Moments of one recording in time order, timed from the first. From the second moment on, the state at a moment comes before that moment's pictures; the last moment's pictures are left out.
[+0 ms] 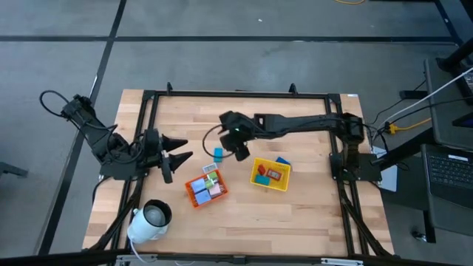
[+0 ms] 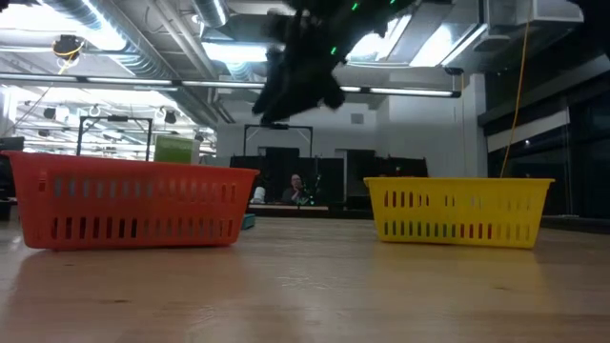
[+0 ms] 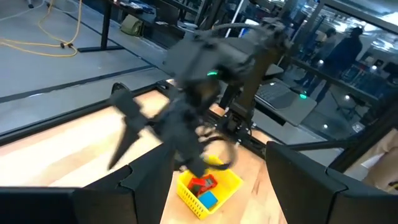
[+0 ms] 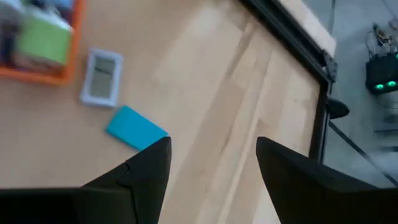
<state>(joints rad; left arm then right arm) -0.71 0.96 1.07 -0.49 -1.11 -0.77 -0.06 1.93 1.57 -0.40 0.05 -0.73</state>
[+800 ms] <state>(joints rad) -0.75 0.79 1.07 -0.50 -1.13 -0.63 -0.08 2.18 1.61 -0.45 -0.07 -1.18</state>
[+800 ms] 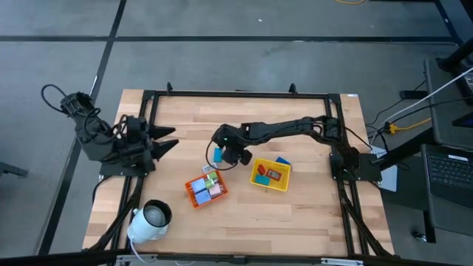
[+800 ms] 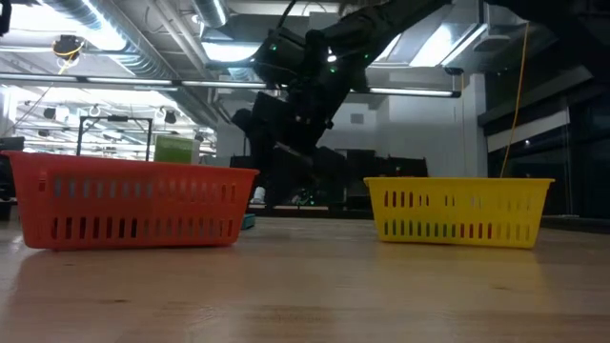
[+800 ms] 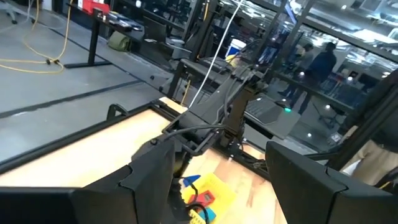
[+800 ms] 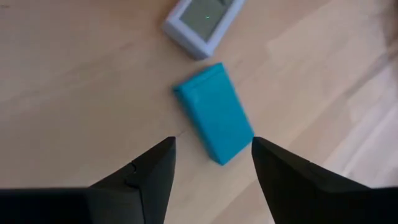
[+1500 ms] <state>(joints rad) -0.74 0.82 1.07 -0.42 -1.08 -0.64 -0.10 2.31 1.88 -0.48 -0.12 -0.82</state>
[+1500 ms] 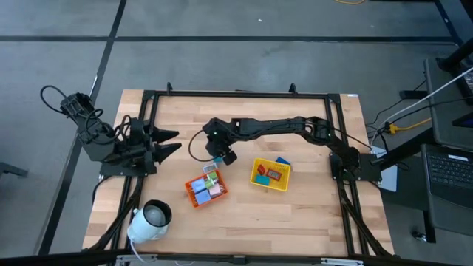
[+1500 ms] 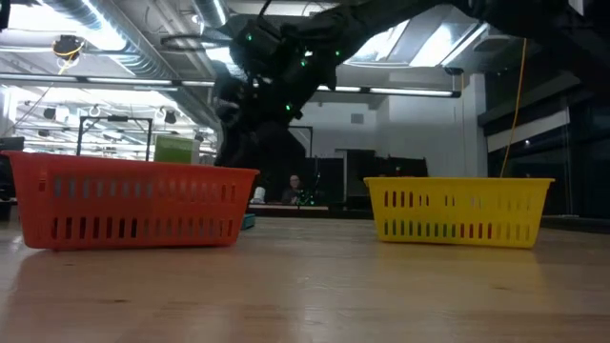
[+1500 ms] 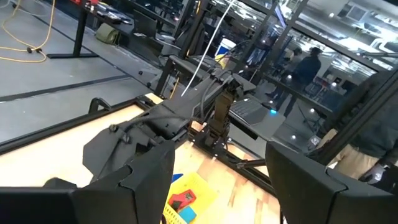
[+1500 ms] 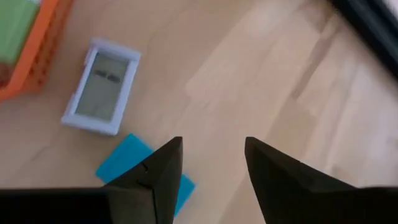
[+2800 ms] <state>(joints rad) -0.74 0.90 1.07 -0.36 -1.04 -0.58 -0.27 2.22 1.73 -1.01 0.01 -0.52</state>
